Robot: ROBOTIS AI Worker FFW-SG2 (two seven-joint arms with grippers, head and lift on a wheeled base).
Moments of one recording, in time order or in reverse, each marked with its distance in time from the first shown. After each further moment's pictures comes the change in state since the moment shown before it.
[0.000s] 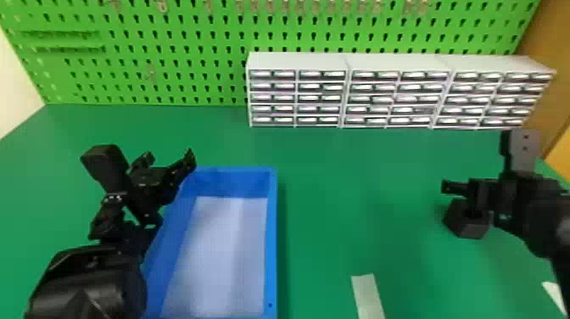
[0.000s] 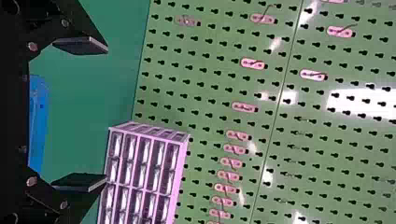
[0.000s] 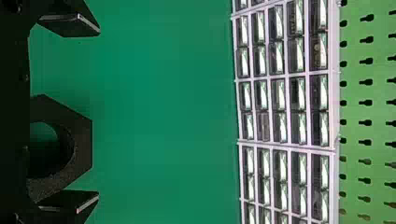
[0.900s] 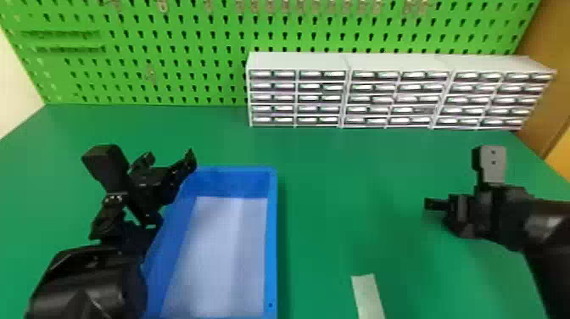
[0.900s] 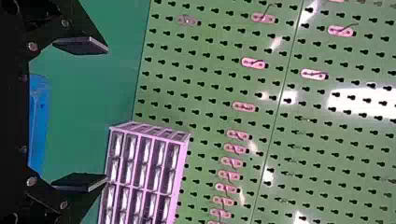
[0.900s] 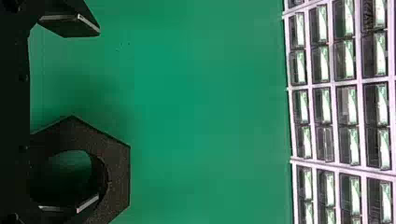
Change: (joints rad) left arm 0.000 0.000 -0.001 0.001 -0.001 0.000 0.000; right arm -0.077 0.000 0.060 0.214 -0.003 0.016 0.000
